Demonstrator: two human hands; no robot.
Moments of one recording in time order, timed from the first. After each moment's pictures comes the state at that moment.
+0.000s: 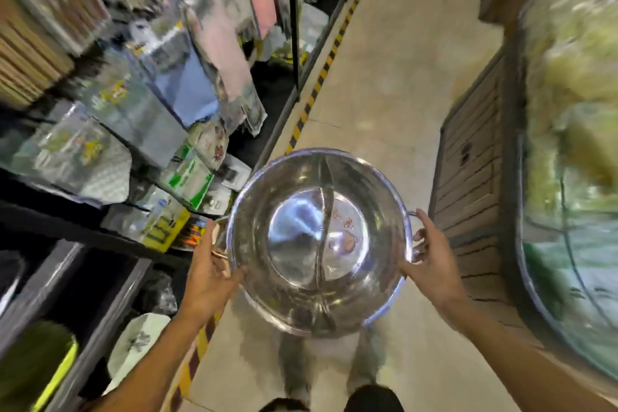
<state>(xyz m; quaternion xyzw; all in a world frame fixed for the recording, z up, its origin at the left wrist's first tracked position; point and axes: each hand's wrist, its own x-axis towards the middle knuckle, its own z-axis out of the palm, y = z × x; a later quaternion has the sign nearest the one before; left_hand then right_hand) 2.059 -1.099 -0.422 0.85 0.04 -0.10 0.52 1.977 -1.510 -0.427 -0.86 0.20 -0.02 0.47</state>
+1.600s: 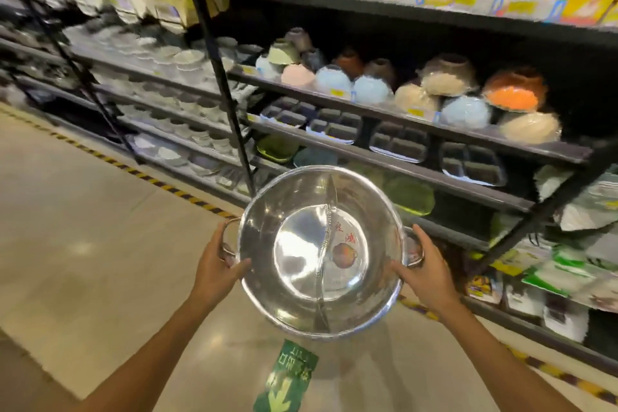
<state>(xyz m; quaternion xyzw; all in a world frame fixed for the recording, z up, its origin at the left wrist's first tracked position) 1.338 -1.071 -0.301 0.61 0.63 0.36 0.32 1.749 -1.129 -0.304 -0.72 -0.51 0.28 0.37</state>
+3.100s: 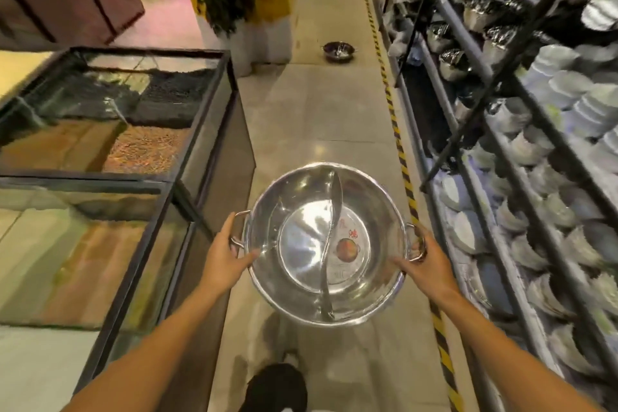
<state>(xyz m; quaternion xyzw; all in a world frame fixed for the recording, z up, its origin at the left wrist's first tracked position) 0.516 -0.834 -0.334 0.19 0.83 0.51 0.12 0.735 -0.479 -0.349 -0.29 -0.82 0.47 0.13</state>
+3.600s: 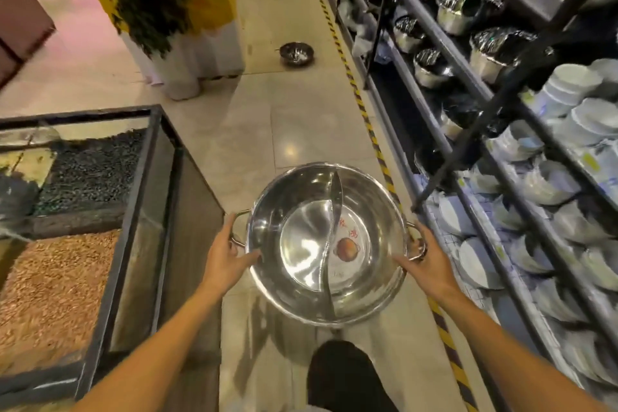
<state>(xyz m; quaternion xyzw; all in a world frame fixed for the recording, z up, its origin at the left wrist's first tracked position) 0.183 -0.612 -0.348 0.21 0.85 0.45 0.19 0.459 -0.303 -0.364 -0.39 -0.78 0.48 0.14</state>
